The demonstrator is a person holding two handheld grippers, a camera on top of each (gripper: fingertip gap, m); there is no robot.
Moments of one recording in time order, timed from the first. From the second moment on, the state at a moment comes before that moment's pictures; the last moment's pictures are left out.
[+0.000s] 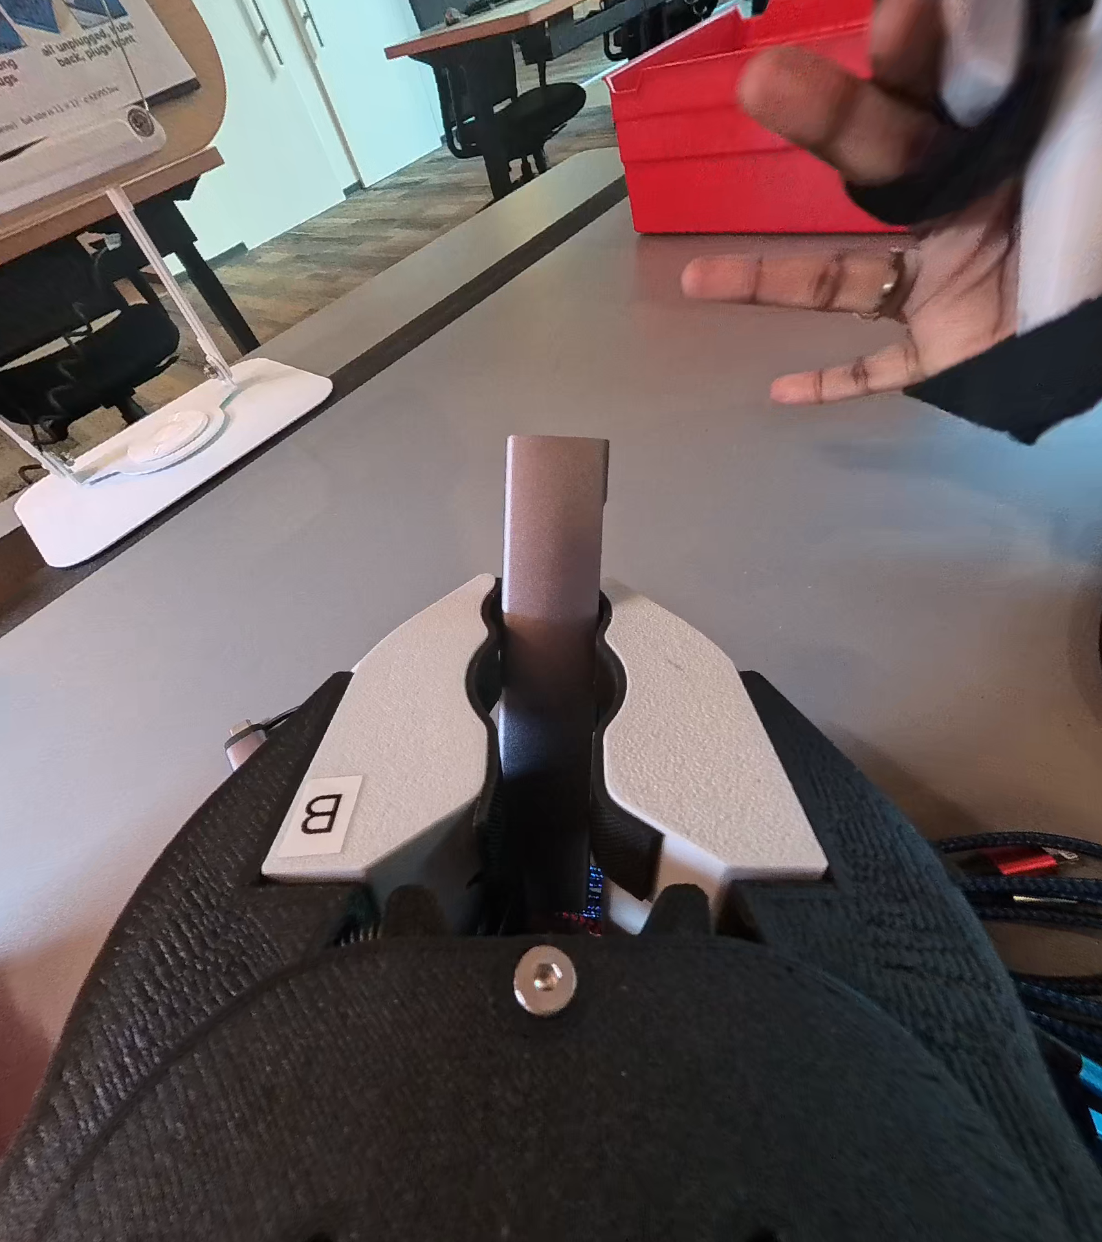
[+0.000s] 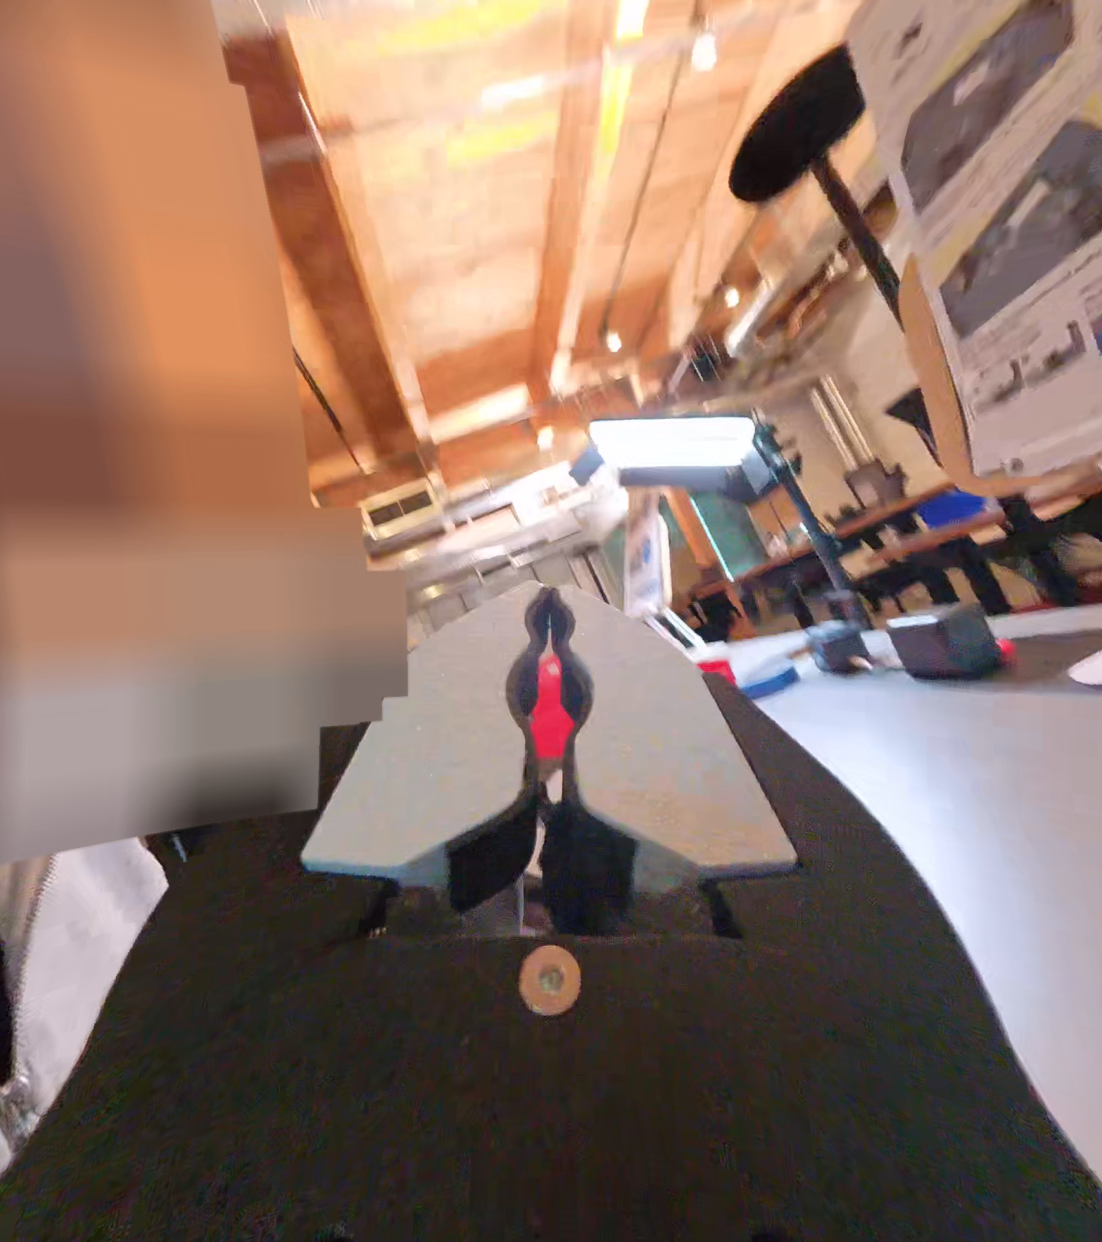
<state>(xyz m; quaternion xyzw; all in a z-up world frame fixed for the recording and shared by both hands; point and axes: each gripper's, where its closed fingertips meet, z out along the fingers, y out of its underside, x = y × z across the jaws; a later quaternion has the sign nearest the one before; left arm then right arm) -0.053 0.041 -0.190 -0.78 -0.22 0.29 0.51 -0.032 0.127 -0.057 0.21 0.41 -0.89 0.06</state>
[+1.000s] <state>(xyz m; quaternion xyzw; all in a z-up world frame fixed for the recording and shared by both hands) -0.024 0.004 -0.074 -0.54 -0.18 0.21 0.80 -0.039 0.079 -0.131 0.27 0.63 -0.73 0.05</state>
